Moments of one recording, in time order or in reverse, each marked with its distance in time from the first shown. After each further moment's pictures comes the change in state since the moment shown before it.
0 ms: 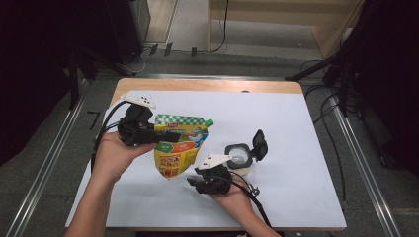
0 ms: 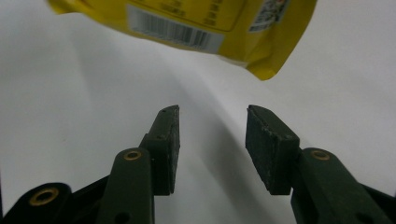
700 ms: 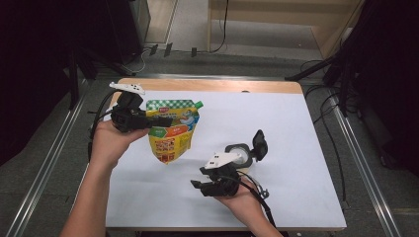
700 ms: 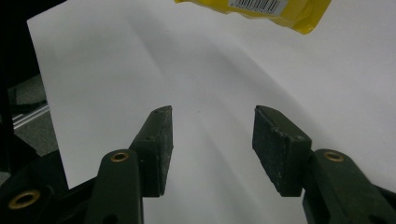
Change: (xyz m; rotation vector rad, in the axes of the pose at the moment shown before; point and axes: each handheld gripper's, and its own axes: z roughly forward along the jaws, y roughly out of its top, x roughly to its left) left arm 0.039 0.007 -0.011 -0.076 0.041 -0.011; right arm 0.009 0.013 -0.039 0.004 0.020 -0.004
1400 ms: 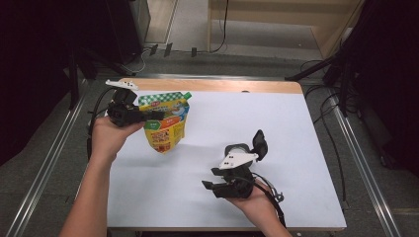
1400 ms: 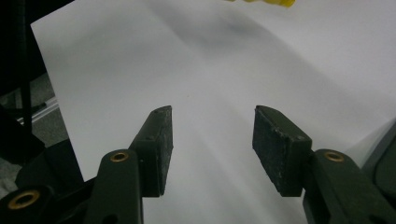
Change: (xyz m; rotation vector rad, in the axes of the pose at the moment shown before) left arm 0.036 -0.005 0.000 -0.030 0.064 -0.040; right arm -0.007 -0.006 -0.034 0.004 -0.020 0.036
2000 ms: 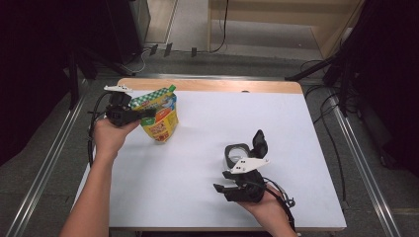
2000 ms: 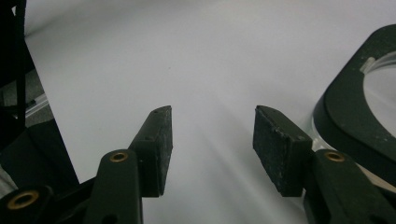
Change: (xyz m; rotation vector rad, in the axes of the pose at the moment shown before) left arm 0.058 -0.026 0.016 -0.052 0.133 -0.080; right arm -0.011 -0.026 -0.015 0.009 -0.033 0.023
